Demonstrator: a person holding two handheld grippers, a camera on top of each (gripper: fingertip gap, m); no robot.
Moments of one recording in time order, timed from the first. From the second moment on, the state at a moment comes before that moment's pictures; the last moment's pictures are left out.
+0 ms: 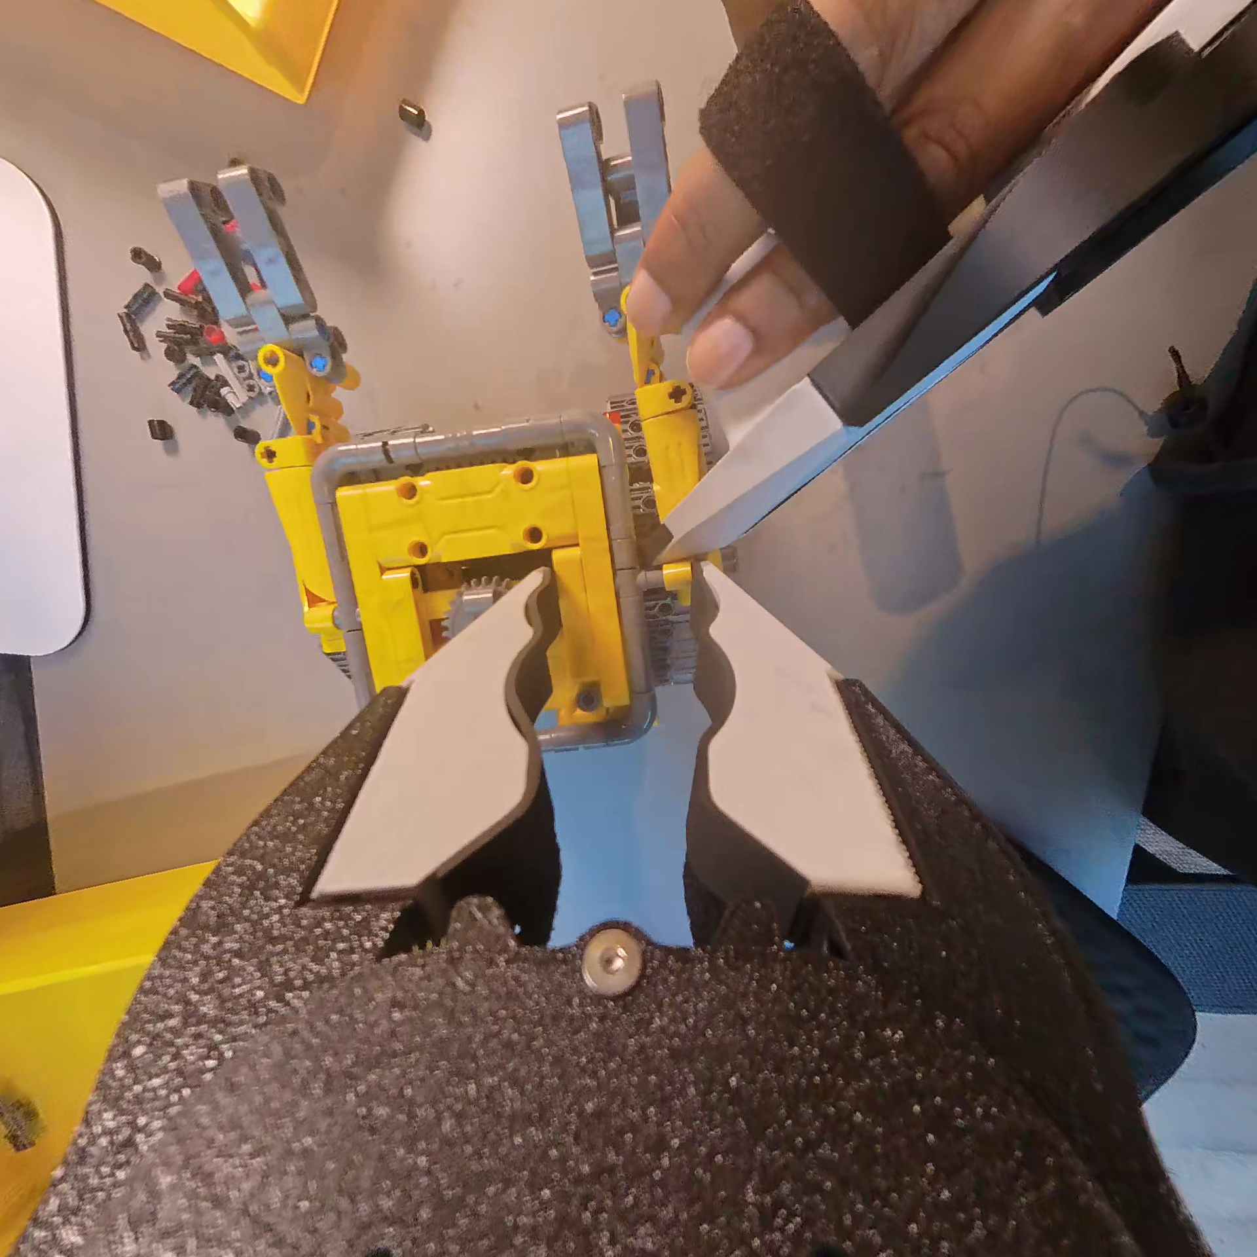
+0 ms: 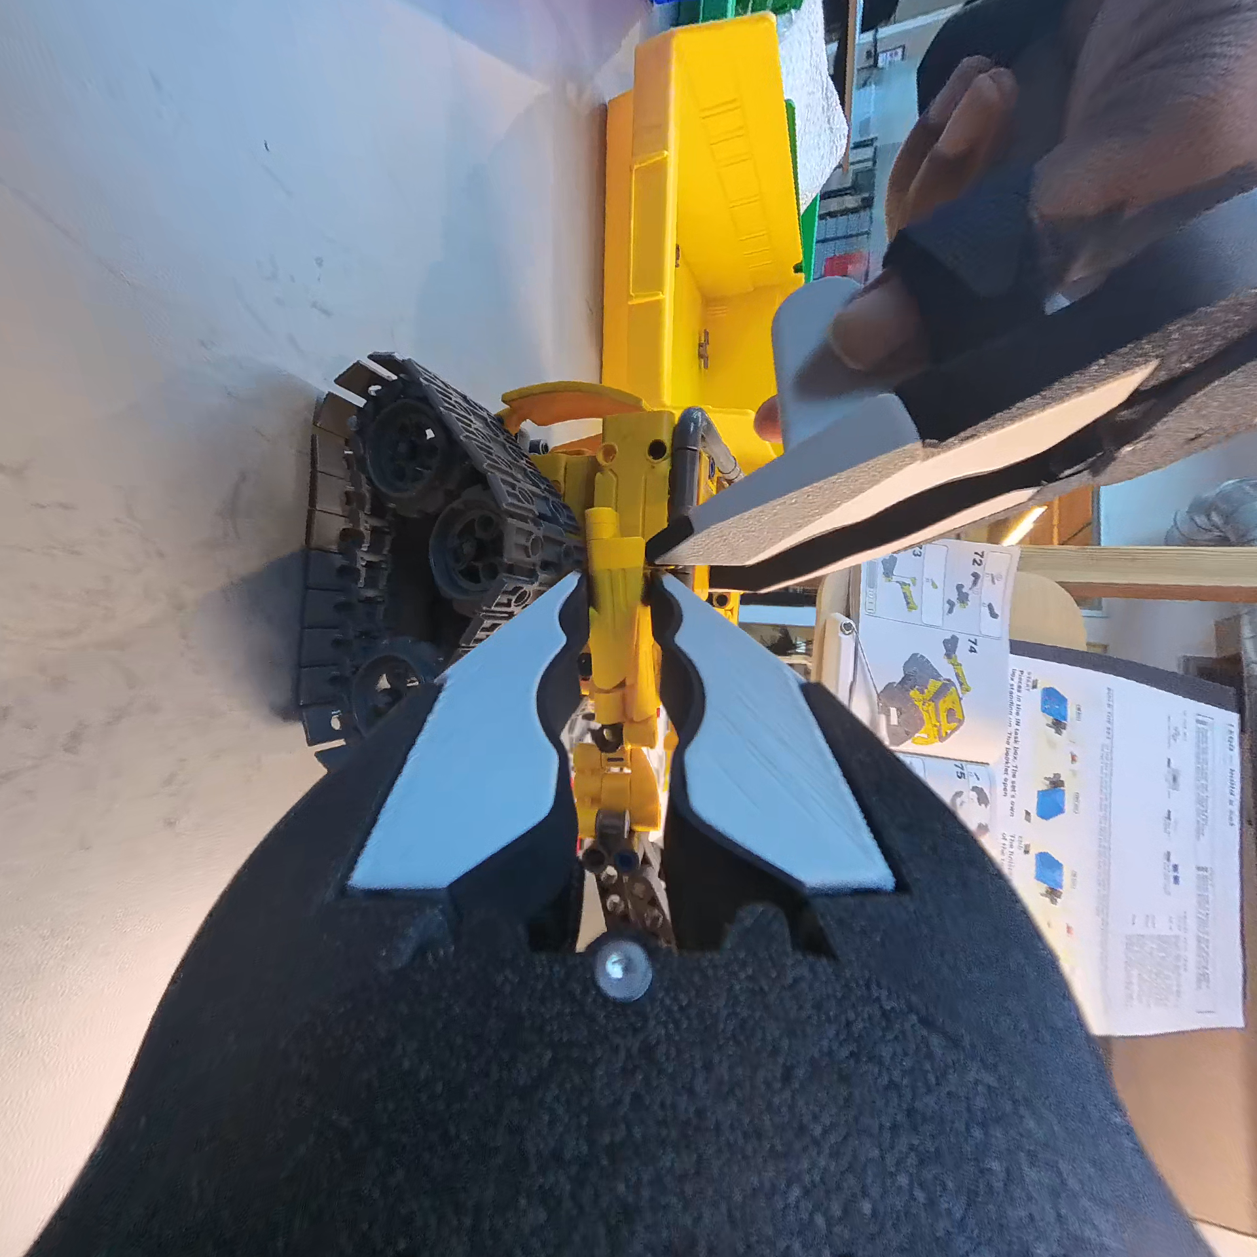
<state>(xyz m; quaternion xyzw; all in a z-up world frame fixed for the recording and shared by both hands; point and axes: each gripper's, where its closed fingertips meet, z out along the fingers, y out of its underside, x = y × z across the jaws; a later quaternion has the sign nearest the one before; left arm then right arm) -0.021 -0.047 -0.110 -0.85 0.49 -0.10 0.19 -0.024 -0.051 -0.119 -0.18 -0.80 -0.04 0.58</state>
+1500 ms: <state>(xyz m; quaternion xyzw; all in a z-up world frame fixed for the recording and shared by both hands) -0.028 -0.045 -0.108 -0.83 0.47 -0.10 0.29 0.061 -0.004 -0.085 -0.36 -0.68 0.14 0.63</state>
